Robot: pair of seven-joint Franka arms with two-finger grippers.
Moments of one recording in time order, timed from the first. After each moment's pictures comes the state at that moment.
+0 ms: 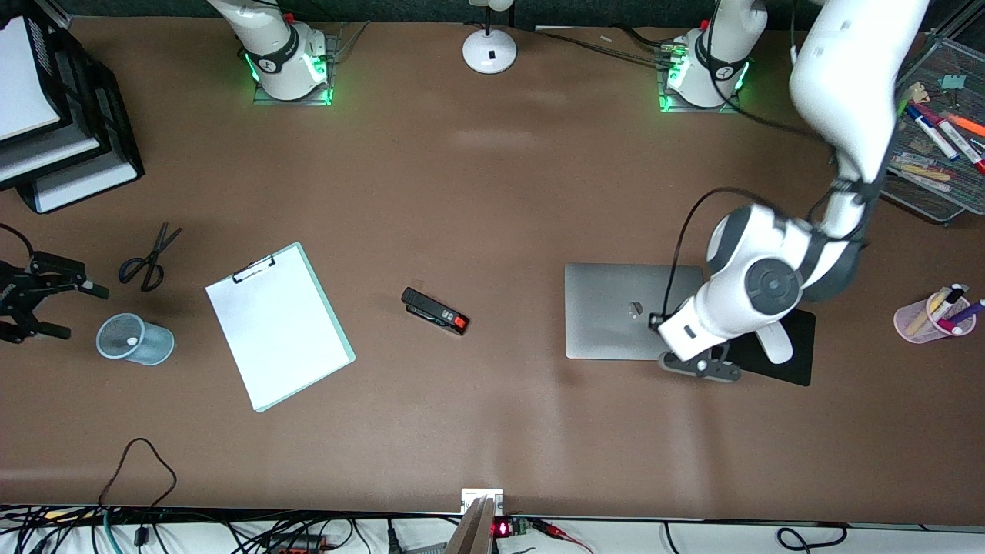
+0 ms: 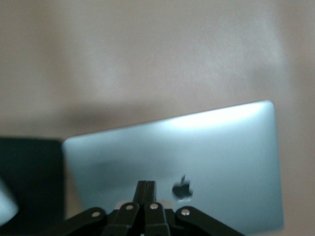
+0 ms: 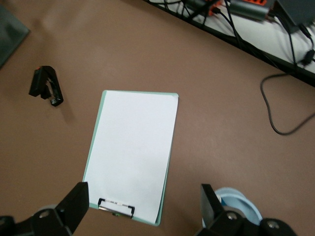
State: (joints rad) left arm 0.01 0.59 -0.32 -1.53 0.15 2.04 -0.16; right arm -0.28 0.44 -0.02 -1.40 0.44 1.81 -1.02
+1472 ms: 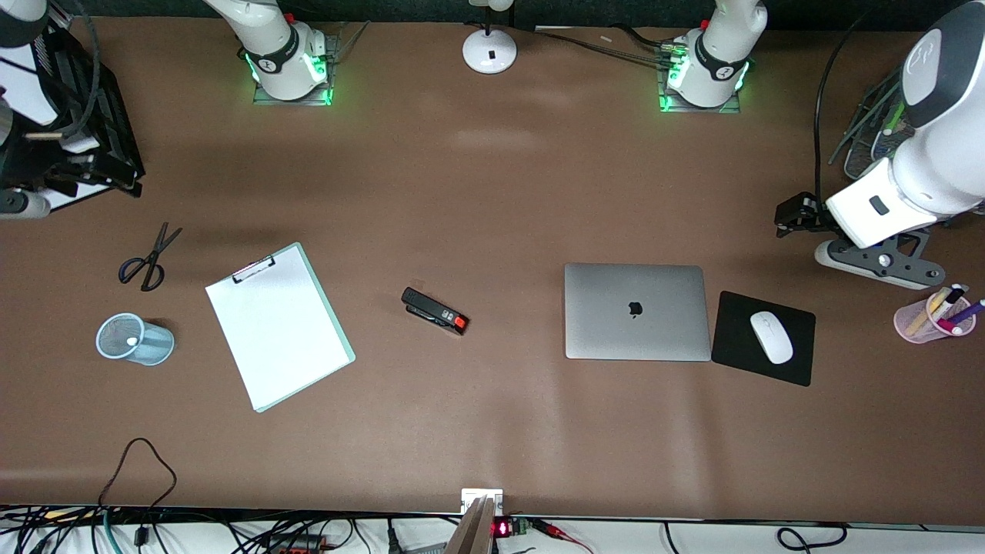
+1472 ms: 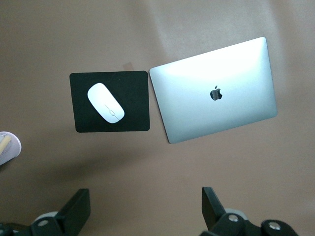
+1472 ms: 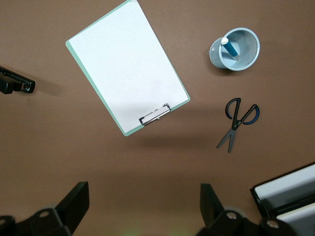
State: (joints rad) left arm 0.18 0.19 -0.31 -1.52 0.07 1.61 0.13; right arm -0.01 -0.01 -0.02 -1.68 0.00 1.59 -0.03
